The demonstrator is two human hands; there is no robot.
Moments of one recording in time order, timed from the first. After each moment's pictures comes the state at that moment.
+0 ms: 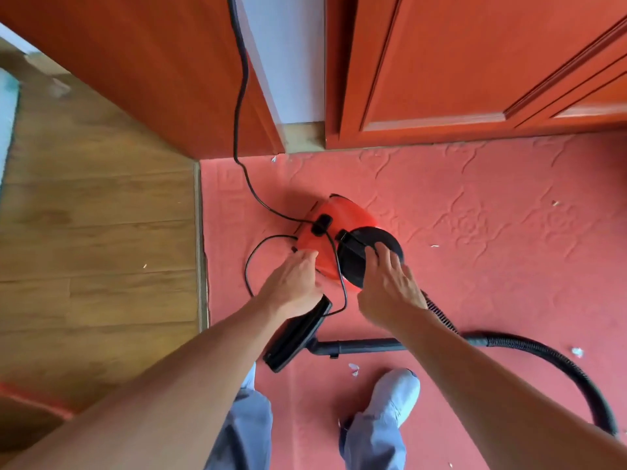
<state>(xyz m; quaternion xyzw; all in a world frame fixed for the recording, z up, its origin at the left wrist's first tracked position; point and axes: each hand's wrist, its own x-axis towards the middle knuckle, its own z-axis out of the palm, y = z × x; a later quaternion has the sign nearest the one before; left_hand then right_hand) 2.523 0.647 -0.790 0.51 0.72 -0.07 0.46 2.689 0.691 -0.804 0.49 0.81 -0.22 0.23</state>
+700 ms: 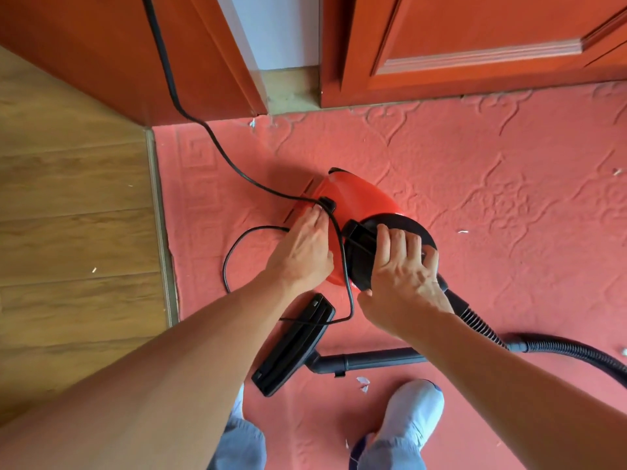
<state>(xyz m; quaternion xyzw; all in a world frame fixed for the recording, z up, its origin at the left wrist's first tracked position) 2.515 0.692 -0.943 0.58 0.70 -0.01 0.41 2.680 0.700 -0.920 0.49 0.83 -0.13 0.23</state>
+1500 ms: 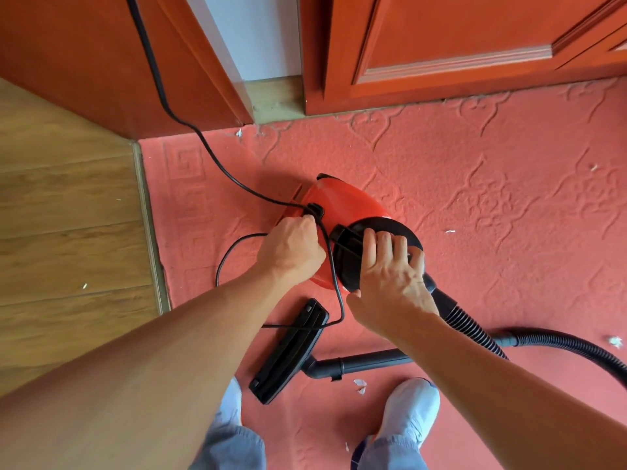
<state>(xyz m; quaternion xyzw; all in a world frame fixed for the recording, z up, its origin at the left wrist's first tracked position) 2.514 0.719 -0.921 0.54 0.75 -0.06 0.37 2.678 0.708 -0.917 0.49 0.82 -0.14 0.26</state>
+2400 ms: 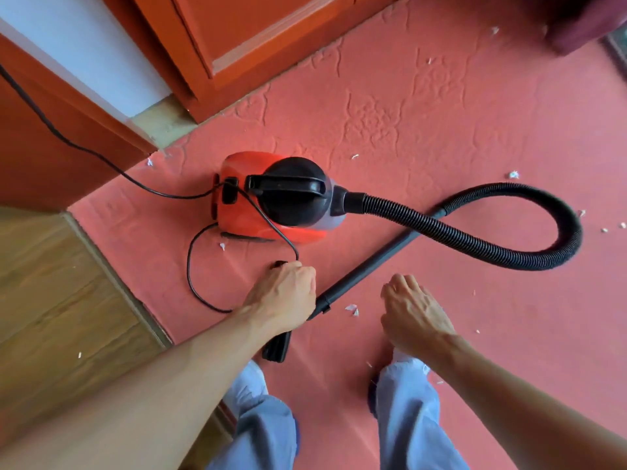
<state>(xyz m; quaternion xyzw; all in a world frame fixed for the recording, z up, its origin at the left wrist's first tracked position) 2.580 0.583 -0.837 0.73 0.52 -0.16 0.41 2.786 0.501 -0.860 0.66 0.67 -0.25 0.23</state>
